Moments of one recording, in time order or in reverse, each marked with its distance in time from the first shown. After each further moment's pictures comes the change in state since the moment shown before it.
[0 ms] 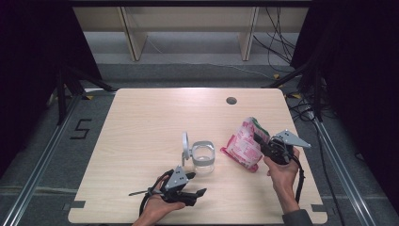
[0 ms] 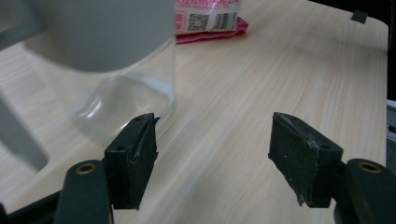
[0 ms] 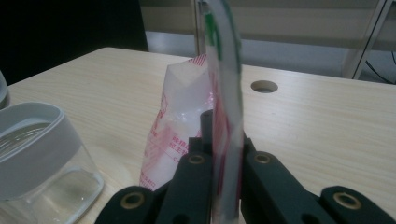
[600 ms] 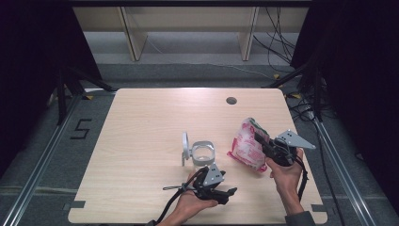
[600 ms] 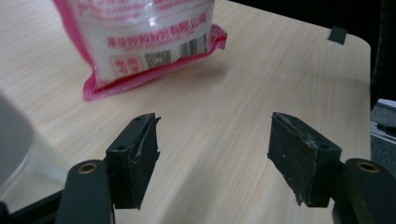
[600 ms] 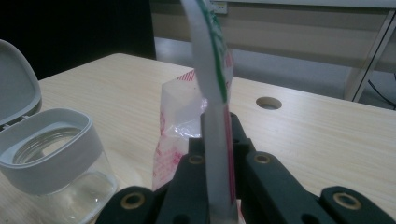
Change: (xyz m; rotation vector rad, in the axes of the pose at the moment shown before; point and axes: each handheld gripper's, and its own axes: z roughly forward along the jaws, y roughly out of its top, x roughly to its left) left arm -0.046 0.050 0.060 0.007 -0.041 0.042; right arm 0.009 0.012 -0.016 -0.037 0.018 -0.051
